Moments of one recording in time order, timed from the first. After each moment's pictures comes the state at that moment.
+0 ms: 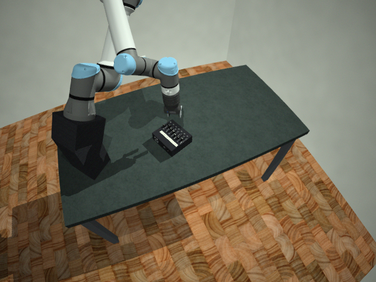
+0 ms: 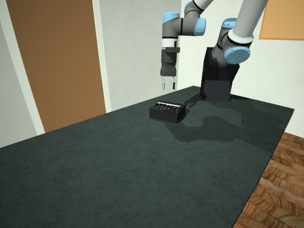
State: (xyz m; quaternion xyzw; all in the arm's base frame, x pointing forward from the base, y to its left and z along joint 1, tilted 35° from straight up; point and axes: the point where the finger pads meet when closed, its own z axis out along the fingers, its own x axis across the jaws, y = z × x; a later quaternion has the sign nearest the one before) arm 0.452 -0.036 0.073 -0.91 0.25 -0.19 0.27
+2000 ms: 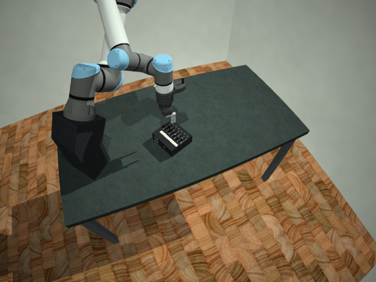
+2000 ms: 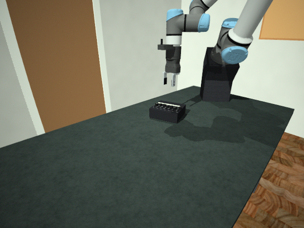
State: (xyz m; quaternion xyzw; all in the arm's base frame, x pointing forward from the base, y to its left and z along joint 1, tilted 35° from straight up) arm 0.426 -0.059 0.064 -0.68 0.67 -0.02 0.30
